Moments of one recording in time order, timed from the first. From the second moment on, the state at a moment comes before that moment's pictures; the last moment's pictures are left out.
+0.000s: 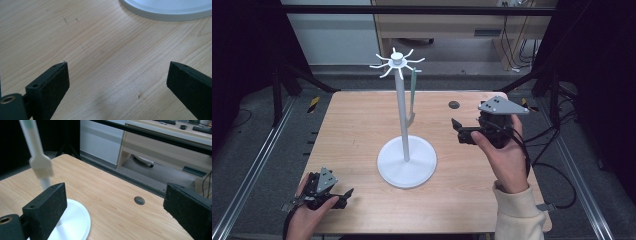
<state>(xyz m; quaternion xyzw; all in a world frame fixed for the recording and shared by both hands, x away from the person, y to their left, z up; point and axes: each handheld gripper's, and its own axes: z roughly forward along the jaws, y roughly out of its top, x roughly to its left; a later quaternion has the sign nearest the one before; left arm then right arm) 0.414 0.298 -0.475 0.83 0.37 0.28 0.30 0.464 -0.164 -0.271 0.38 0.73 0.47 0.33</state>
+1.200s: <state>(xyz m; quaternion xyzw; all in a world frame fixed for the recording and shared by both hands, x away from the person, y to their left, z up) 0.414 0.299 -0.474 0.83 0.37 0.28 0.31 0.502 -0.231 -0.335 0.47 0.72 0.39 0.34</state>
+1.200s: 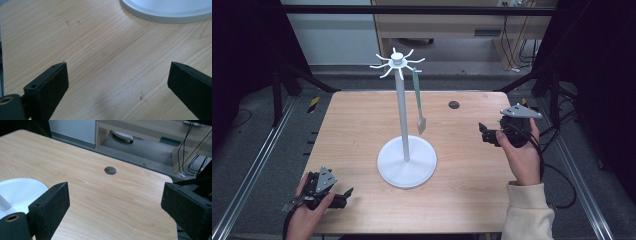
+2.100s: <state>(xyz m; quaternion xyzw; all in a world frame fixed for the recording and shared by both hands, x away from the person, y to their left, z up) 0.415 0.300 -0.474 0.83 0.37 0.28 0.31 0.525 -0.240 -0.392 0.49 0.73 0.37 0.29</state>
